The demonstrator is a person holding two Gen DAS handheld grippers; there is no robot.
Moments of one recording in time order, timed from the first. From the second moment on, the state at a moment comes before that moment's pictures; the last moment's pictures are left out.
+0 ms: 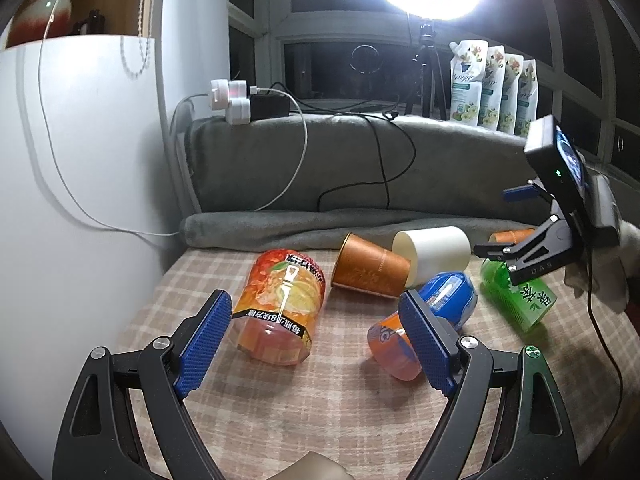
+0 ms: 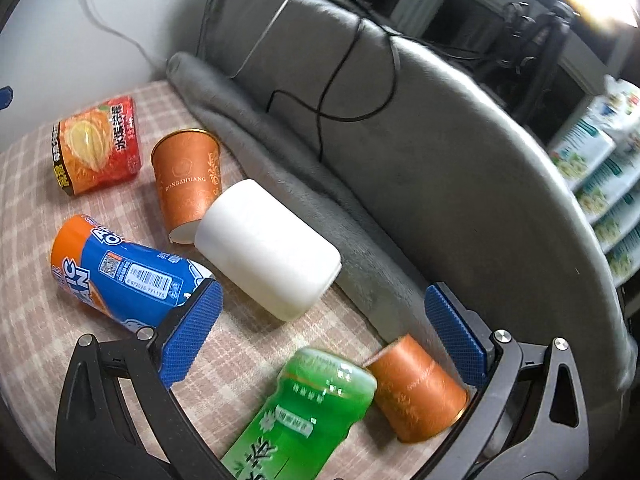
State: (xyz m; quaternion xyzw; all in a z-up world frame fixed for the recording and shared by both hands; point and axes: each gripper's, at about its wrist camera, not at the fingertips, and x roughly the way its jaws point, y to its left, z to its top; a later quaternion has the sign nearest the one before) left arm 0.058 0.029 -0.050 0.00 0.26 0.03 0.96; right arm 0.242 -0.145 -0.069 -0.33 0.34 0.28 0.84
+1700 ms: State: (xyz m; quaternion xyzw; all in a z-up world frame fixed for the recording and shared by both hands) left arm 0.060 0.053 -0.059 -0.02 0.28 0.06 0.96; right arm 0.268 -0.106 -0.035 -0.33 0.37 0.39 0.78
